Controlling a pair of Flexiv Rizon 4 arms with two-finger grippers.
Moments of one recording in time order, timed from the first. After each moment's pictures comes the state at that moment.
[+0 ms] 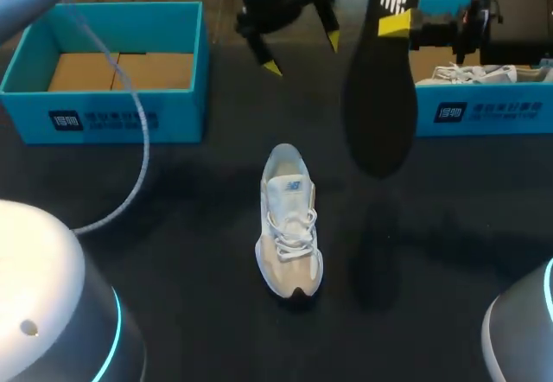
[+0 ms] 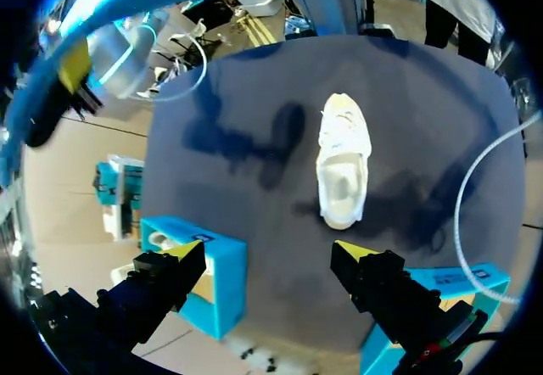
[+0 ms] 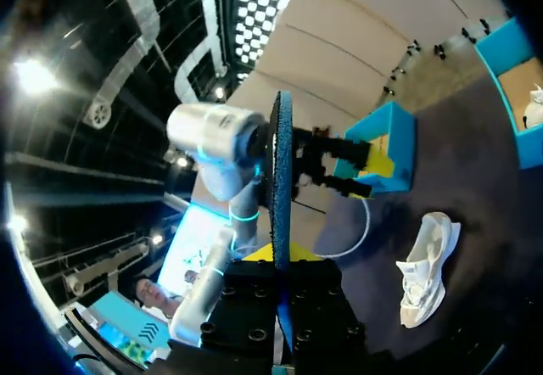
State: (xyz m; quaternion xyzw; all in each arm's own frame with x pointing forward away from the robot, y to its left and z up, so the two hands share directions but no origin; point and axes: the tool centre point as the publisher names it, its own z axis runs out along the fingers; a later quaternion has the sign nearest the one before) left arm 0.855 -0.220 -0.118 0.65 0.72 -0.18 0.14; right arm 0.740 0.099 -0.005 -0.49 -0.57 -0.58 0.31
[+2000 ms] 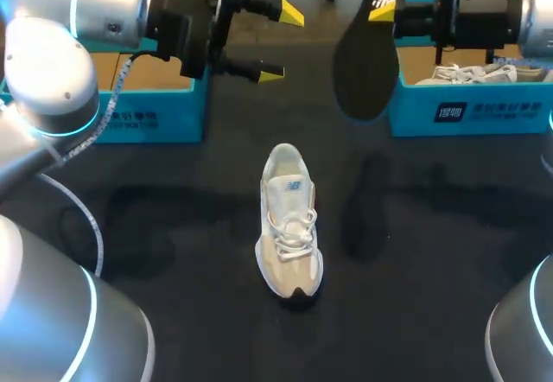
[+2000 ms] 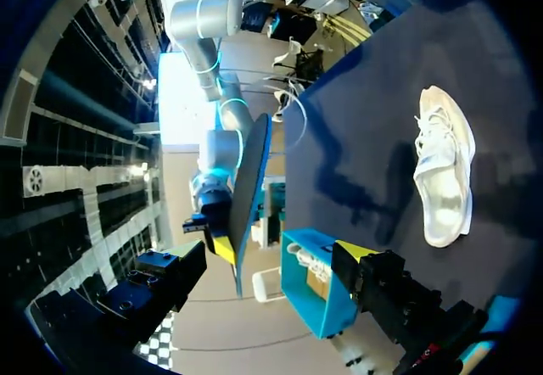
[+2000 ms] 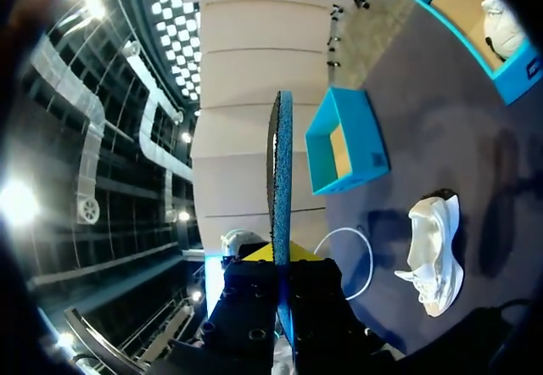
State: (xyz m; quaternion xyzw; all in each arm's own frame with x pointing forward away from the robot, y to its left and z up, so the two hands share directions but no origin) left arm 0.815 -0.198 -0.071 0.56 0.57 -0.44 0.41; right arm 0.848 0.097 -0.058 -0.61 -0.44 -0.50 0.42
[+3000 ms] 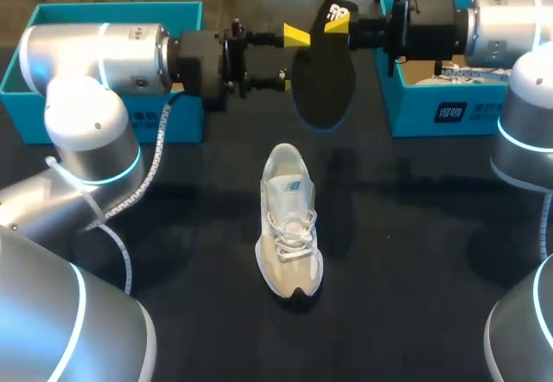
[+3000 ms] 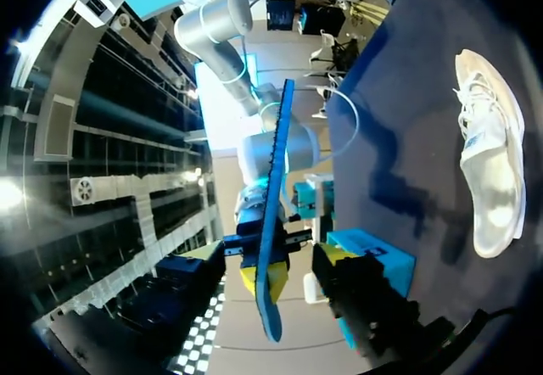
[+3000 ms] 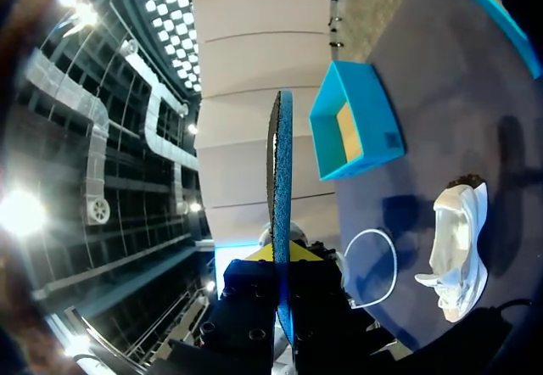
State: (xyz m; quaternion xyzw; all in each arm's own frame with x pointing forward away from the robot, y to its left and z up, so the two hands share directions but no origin) left arm 0.816 -0.223 -0.090 0.51 0.47 -0.50 0.51; right arm 0.853 0.153 -0.078 -0.59 -0.44 -0.49 0.46
